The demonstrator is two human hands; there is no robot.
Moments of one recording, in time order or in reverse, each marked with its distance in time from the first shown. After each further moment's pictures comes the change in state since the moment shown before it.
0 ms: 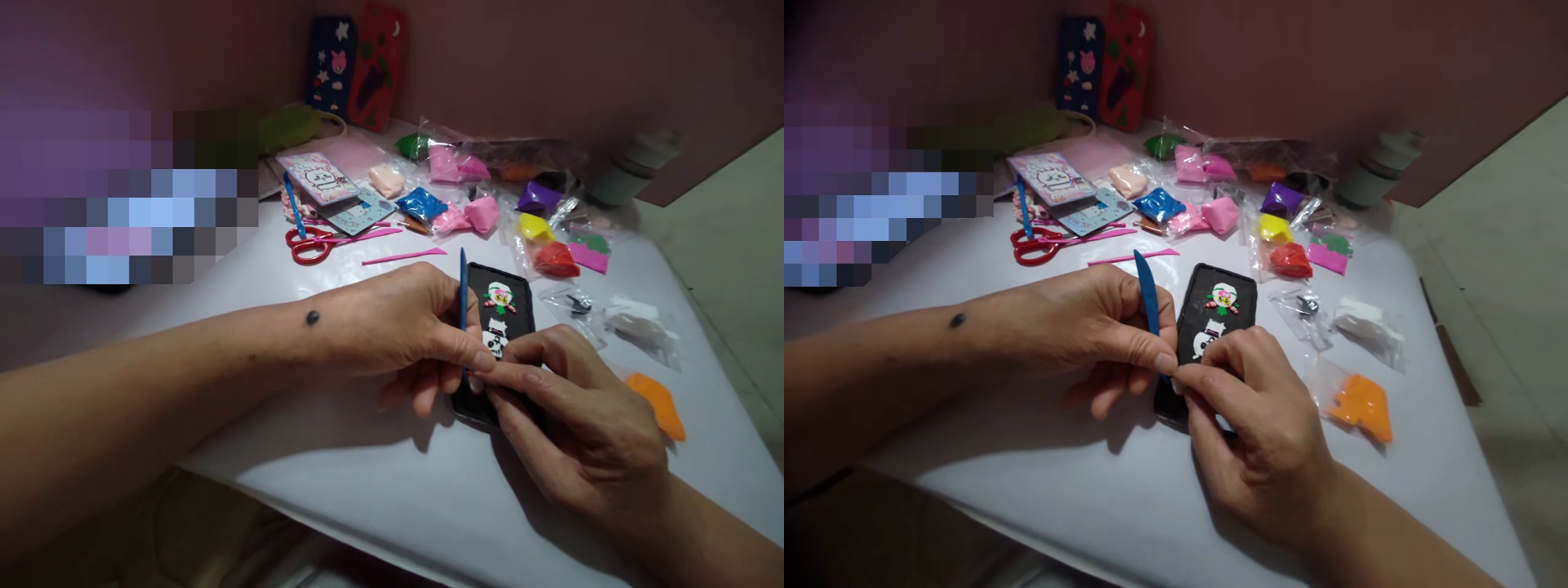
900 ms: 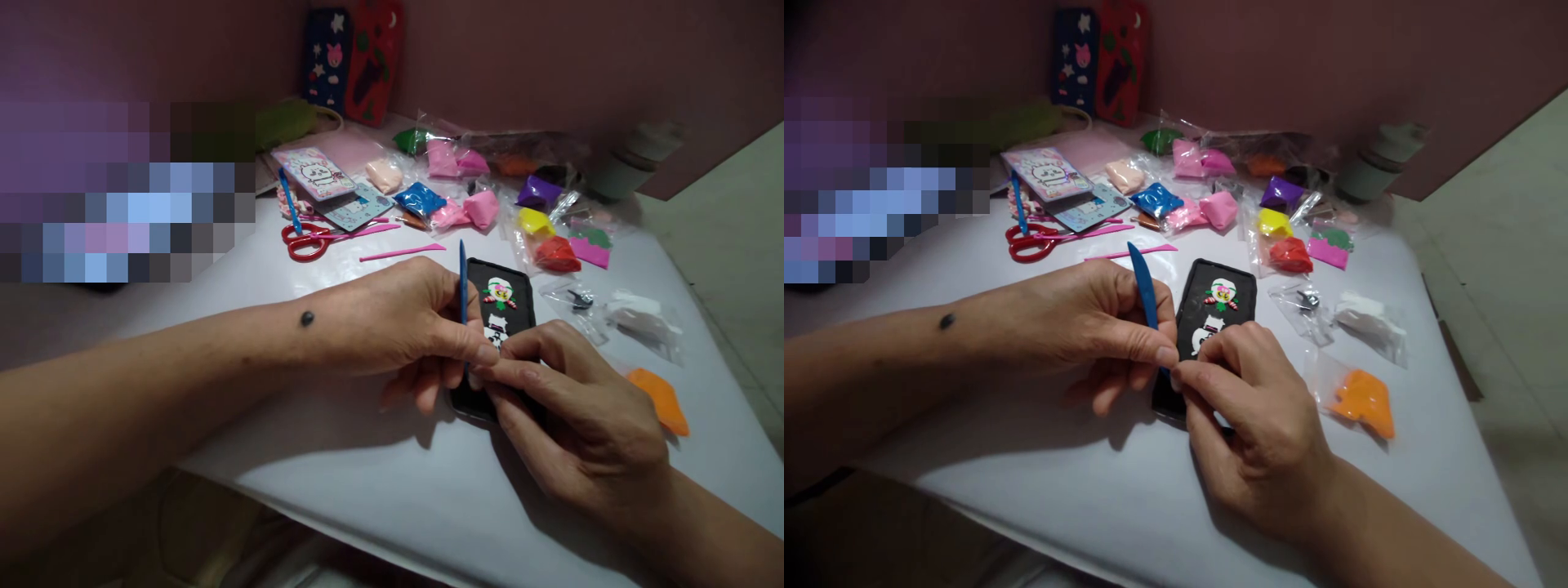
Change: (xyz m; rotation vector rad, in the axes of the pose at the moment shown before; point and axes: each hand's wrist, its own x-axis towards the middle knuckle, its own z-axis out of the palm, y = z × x) left_hand 0.002 -0.002 0.001 0.036 0.022 0.032; right_hand 0.003 -0.001 0.001 -0.007 -0.002 -0.014
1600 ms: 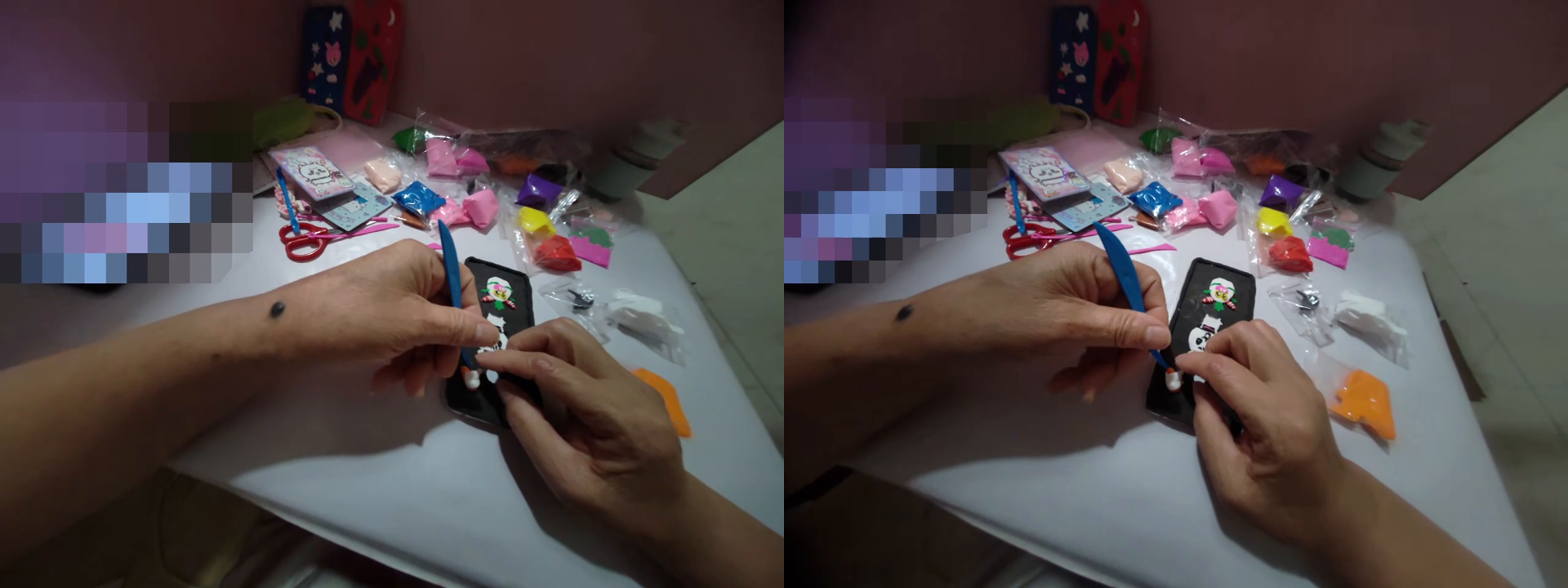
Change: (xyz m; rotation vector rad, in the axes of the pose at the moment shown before) left_hand -0.007 0.009 -0.002 0.150 0.050 0.065; right_hand -0.005 0.003 -0.003 -0.024 0.012 0.035
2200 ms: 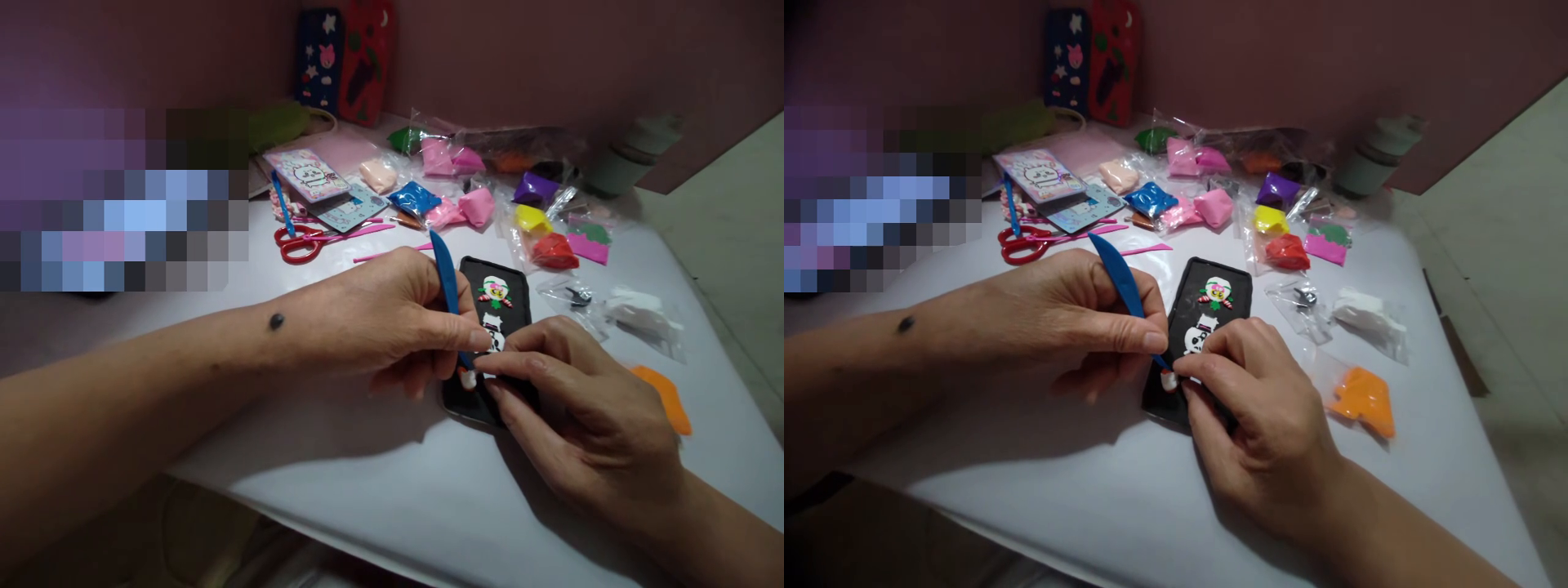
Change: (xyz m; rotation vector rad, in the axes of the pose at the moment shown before) left_hand 0.000 -0.001 0.002 -0.017 0.028 -0.031; right_hand 0.001 -0.003 0.001 -0.018 0.007 0.022
